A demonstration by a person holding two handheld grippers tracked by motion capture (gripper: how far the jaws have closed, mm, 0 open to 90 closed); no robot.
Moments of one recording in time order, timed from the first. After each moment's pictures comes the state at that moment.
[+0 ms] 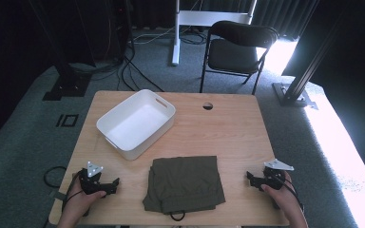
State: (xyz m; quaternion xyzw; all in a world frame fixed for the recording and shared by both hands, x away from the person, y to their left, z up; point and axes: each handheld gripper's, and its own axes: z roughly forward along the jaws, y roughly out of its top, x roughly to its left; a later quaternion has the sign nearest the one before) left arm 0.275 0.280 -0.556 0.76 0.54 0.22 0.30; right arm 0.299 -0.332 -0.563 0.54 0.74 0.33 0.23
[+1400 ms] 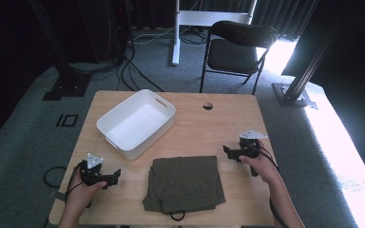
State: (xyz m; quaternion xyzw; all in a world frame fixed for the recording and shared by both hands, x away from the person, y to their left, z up) left arm 0.293 0.274 -0.531 0.74 0.54 0.23 0.32; right arm 0.391 -0.259 -0.520 0.45 0.78 0.38 0.22
